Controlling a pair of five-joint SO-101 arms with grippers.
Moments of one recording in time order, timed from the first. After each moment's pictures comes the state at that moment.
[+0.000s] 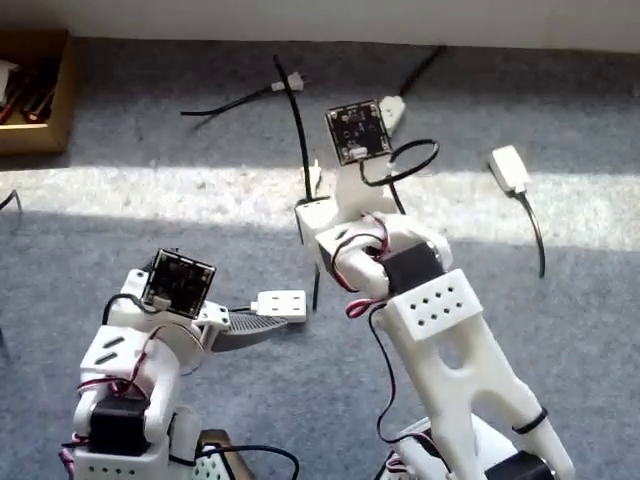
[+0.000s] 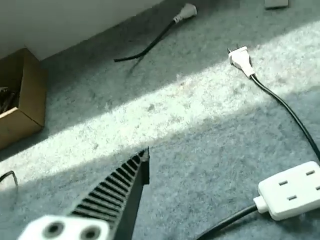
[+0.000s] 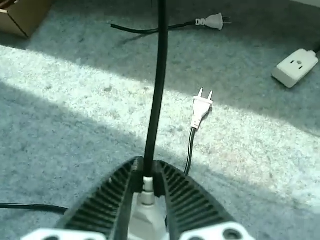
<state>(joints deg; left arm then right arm) -2.4 -103.6 78.2 58.6 -17.9 -33.1 -30.6 30.3 48.8 -6.9</state>
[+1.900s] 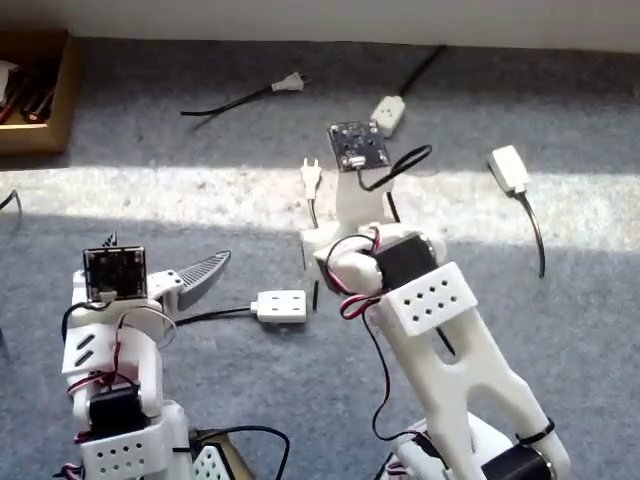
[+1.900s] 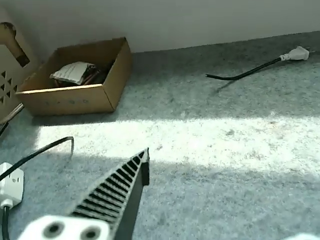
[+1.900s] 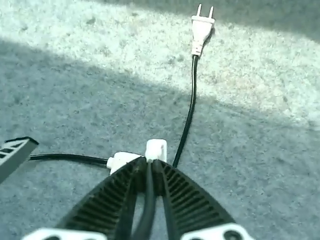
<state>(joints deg) -20.4 -103.5 90.7 39.9 -9.0 -36.0 -29.1 26.2 66.0 -14.9</state>
